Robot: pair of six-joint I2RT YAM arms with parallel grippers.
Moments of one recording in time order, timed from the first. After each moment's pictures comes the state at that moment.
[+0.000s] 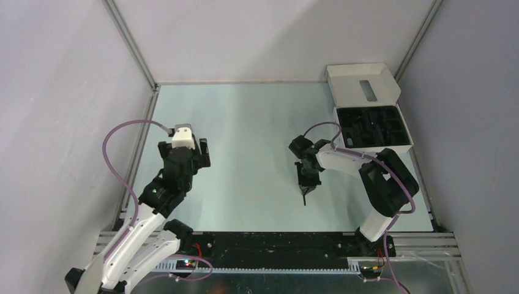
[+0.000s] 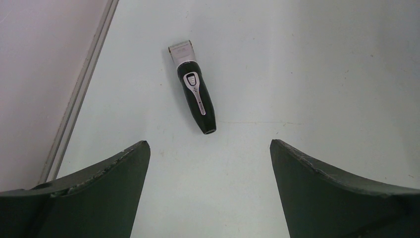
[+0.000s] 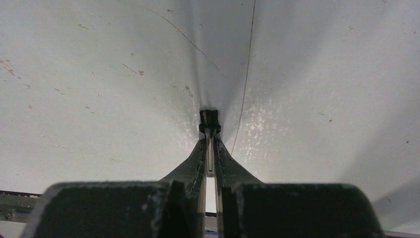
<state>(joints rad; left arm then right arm) -0.49 0.67 0.65 -0.38 -0.60 -0.16 0.66 1.71 1.00 -0.74 -0.04 0.60</state>
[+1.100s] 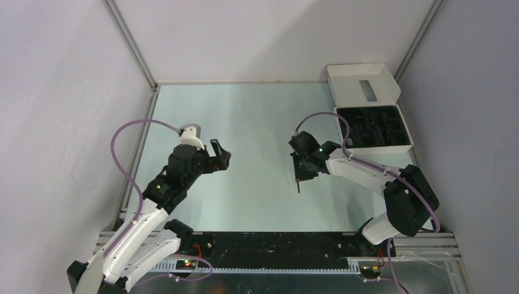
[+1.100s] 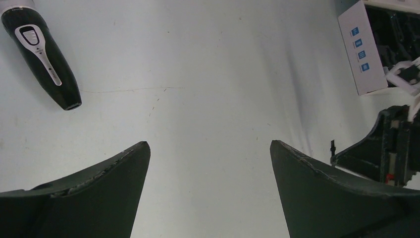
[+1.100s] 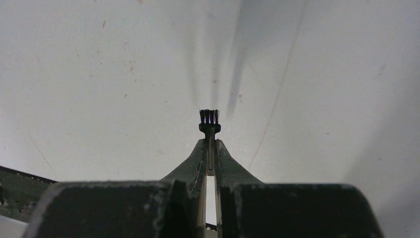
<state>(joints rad) -0.49 0.72 0.65 -0.37 -0.17 -0.50 0.74 1.52 1.00 -0.63 0.05 0.55</state>
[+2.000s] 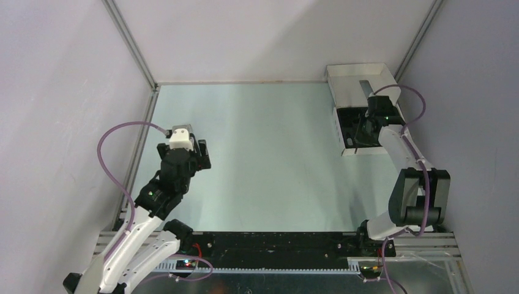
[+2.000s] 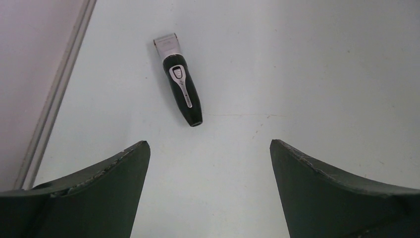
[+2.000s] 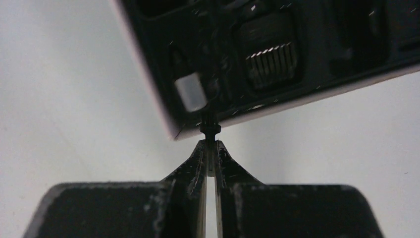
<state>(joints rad) -0.49 0.63 0.67 -0.45 -0.53 -0.23 -0.01 1.49 1.14 -0.62 0.07 0.23</state>
